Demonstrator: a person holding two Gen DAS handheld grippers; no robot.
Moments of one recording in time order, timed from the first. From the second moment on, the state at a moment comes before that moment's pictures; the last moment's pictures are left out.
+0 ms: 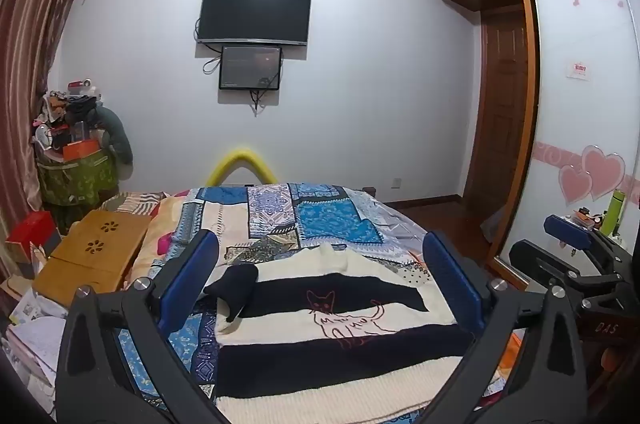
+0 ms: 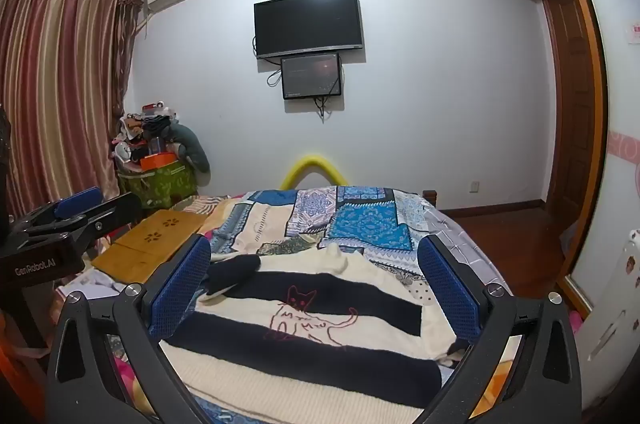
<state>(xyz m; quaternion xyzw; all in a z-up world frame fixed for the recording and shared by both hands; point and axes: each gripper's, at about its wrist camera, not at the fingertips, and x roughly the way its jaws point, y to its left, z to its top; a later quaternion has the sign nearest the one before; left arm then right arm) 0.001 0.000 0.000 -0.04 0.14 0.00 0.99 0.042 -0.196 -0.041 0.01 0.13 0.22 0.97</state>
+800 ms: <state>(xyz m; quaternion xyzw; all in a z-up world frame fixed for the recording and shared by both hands) 0.007 0.005 -0.004 -0.04 0.14 0.00 0.99 0.044 -0.197 -0.040 0.01 0.13 0.22 0.97</state>
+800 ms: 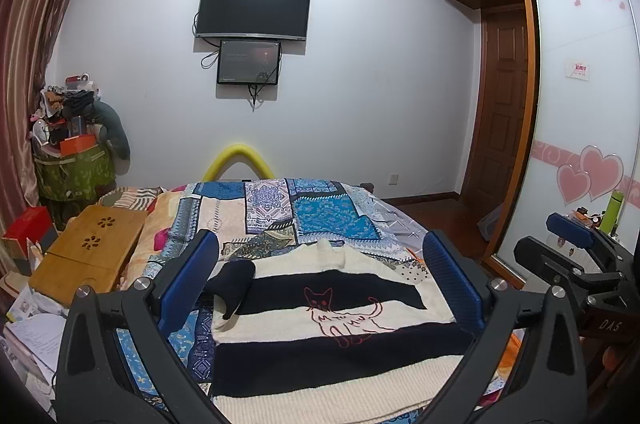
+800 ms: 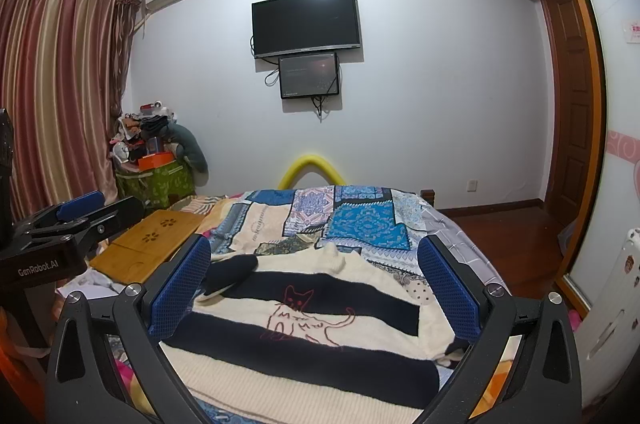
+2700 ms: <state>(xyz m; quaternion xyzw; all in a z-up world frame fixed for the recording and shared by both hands) 0.005 0.004 -0.003 -0.04 0.14 -0.01 0.99 0.044 -0.198 -0.040 0.01 0.13 0.21 0.97</state>
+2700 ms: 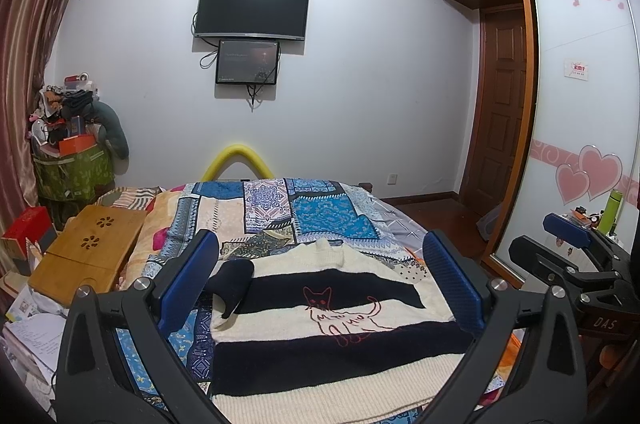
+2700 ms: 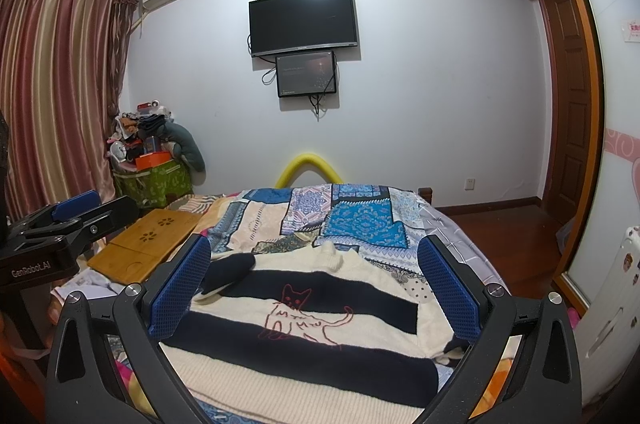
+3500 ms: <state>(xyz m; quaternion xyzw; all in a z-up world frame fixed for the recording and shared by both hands) 0.066 0.051 -0.012 -0.05 0.17 0.04 0.98 0.111 -0.192 -0.053 -0.02 0.16 0.19 0.97</state>
